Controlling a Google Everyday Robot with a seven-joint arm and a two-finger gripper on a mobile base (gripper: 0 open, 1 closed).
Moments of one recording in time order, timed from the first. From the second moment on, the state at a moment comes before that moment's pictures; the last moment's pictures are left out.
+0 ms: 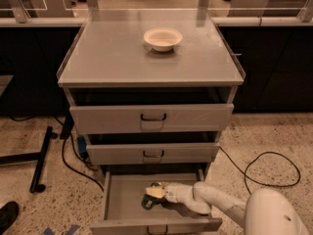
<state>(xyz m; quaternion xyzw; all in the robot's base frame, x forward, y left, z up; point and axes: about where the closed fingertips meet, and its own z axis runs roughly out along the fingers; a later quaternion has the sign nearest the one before) 0.596 0.001 0.219 -0.19 0.82 0.43 0.34</state>
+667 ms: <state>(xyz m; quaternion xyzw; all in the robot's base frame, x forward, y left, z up) 0.605 0.013 0.178 -0.20 0.83 0.43 0.31</state>
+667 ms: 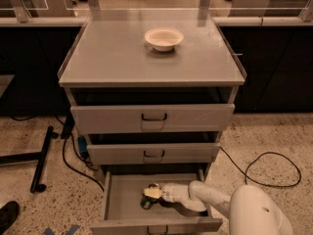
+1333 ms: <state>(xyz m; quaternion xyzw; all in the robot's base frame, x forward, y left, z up) 0.608 0.017 0.164 -0.20 0.83 0.43 0.29</state>
